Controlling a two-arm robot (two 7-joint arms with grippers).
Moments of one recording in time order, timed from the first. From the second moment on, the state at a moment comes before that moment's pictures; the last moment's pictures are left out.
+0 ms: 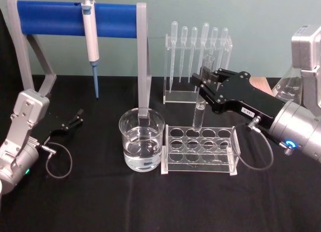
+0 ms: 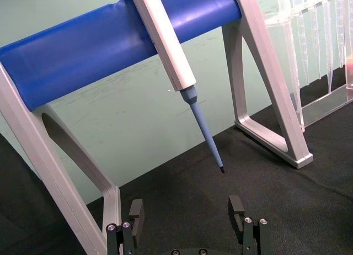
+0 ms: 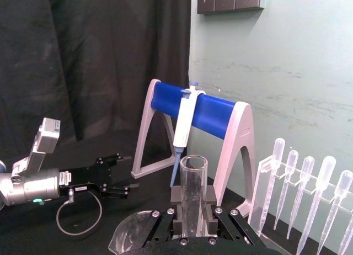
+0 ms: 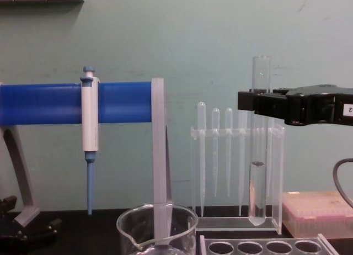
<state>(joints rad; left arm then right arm) -0.20 0.60 0.45 -1.41 -0.25 -0.12 0.03 0.22 0.59 -0.36 -1.85 0.55 0.16 0.39</state>
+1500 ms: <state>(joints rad) -0.20 0.60 0.45 -1.41 -0.25 -0.12 0.03 0.22 0.59 -0.36 -1.85 0.55 0.16 0.39</state>
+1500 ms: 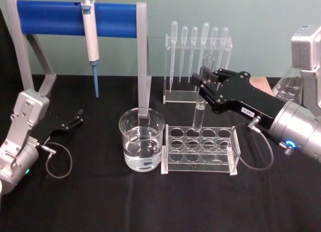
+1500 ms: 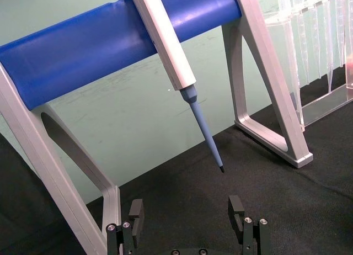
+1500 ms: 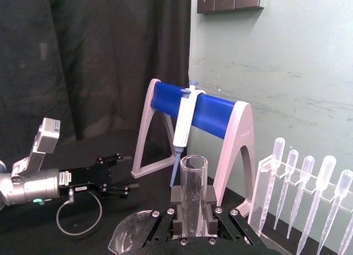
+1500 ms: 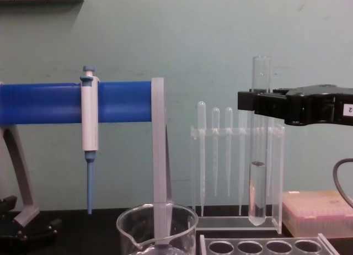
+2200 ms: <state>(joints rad) -0.20 0.60 0.45 -1.41 -0.25 -0.12 0.03 0.36 0.51 -0.46 -1.80 0.52 0.21 0.43</state>
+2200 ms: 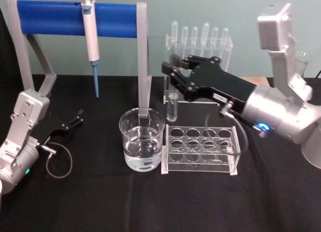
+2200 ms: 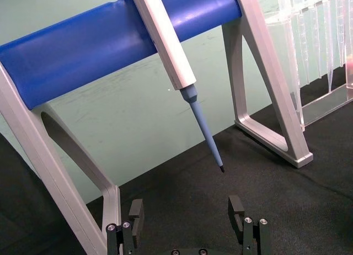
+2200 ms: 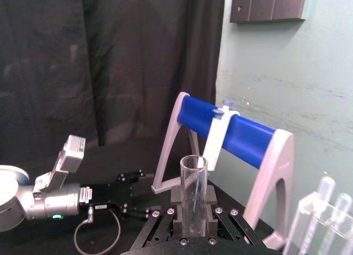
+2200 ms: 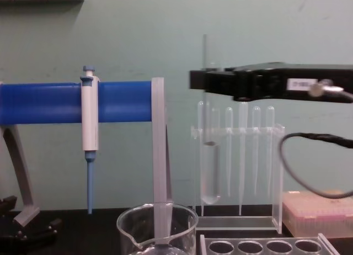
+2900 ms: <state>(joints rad) -0.20 0.60 0.45 -1.41 -0.25 -0.12 0.03 0.48 0.36 -0.57 -1.58 0.47 0.14 0.46</state>
